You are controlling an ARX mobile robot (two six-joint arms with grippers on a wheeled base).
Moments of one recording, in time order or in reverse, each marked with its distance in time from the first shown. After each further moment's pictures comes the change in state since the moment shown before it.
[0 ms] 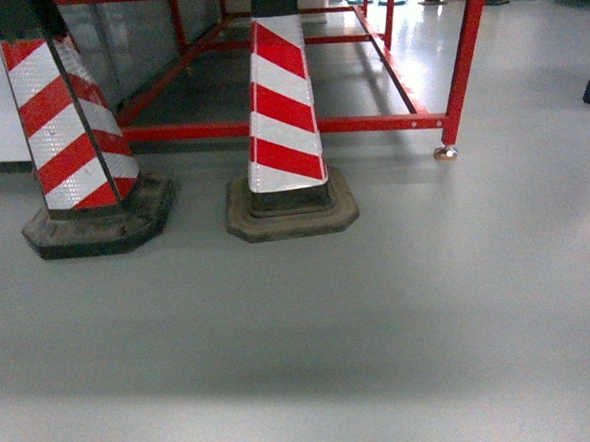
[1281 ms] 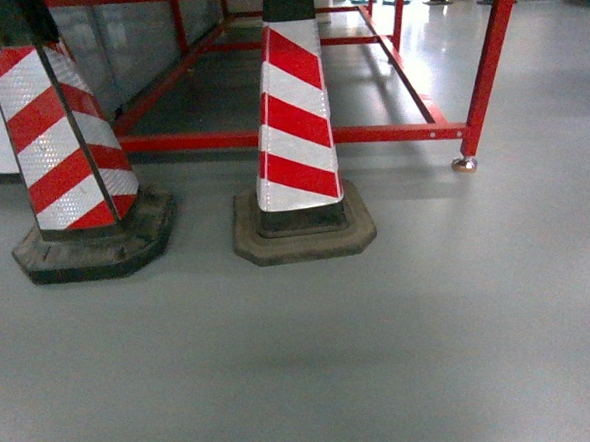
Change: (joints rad) left arm 0.000 0.000 0.000 -0.004 0.001 0.000; right arm 0.000 0.000 0.000 -0.002 -0.001 0.000
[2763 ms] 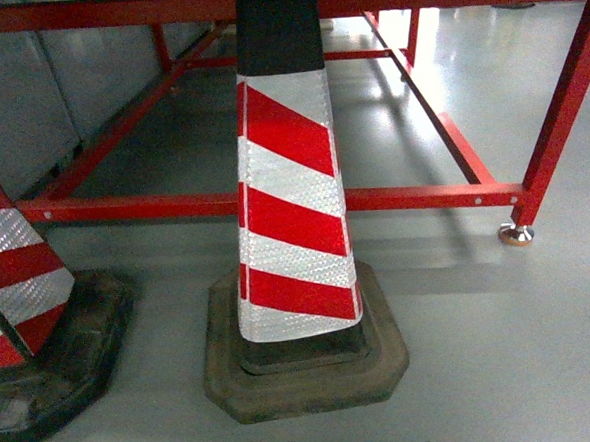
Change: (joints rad) left arm 0.000 0.000 0.000 0.002 0.000 0.000; right arm 0.000 0.000 0.000 0.000 0.001 0.000
